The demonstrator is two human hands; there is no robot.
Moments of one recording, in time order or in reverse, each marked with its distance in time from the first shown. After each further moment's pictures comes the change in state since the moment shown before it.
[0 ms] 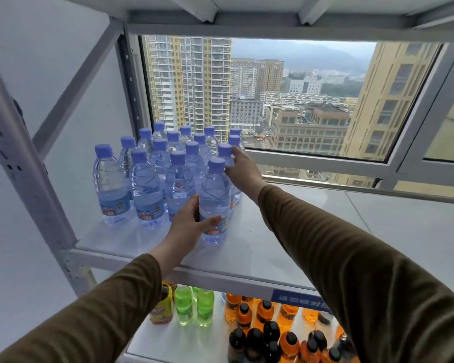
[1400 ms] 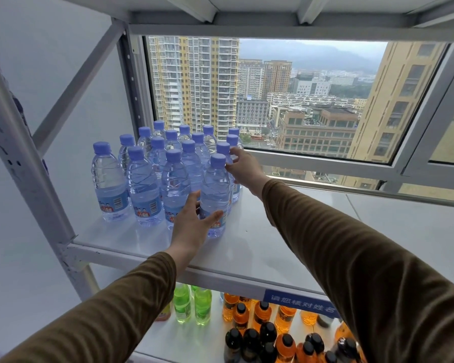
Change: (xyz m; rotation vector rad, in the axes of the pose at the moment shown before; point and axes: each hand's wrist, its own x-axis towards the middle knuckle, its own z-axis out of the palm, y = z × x) left_hand -0.001 -0.001 0.029 0.279 0.244 0.052; right_hand -0.001 0.001 -0.020 0.057 -0.065 0.067
